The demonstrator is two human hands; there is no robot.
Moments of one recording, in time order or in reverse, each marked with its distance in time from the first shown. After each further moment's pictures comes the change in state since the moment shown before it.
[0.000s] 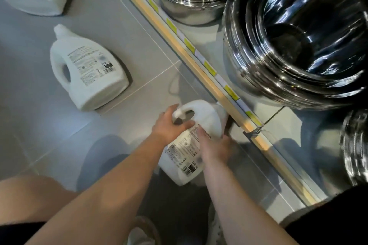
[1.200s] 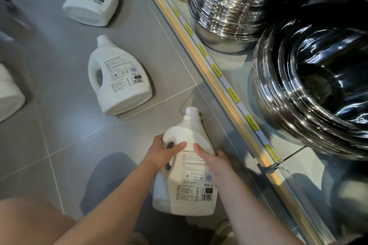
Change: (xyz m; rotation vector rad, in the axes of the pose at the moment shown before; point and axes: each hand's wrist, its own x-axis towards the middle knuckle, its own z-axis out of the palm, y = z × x) left_hand -0.030 -0.033 -0.027 -0.510 0.127 -0.239; right_hand 0.034 -0.020 0.023 -0.023 -0.478 0.089
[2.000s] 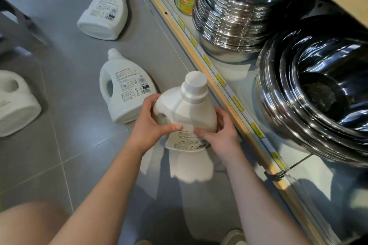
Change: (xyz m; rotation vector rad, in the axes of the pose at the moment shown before) left_hand -0.007 0.068 -0.066 0.014 0.089 0.627; right_hand -0.035 -0.083 0.003 -0.133 -0.107 -0.663
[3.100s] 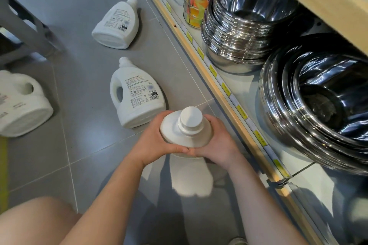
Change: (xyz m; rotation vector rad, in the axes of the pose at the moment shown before) left_hand -0.030 0.009 -0.015 0.197 -0.121 0.061; right_hand -0.018 -0.027 0.013 -0.439 -0.174 -0.268
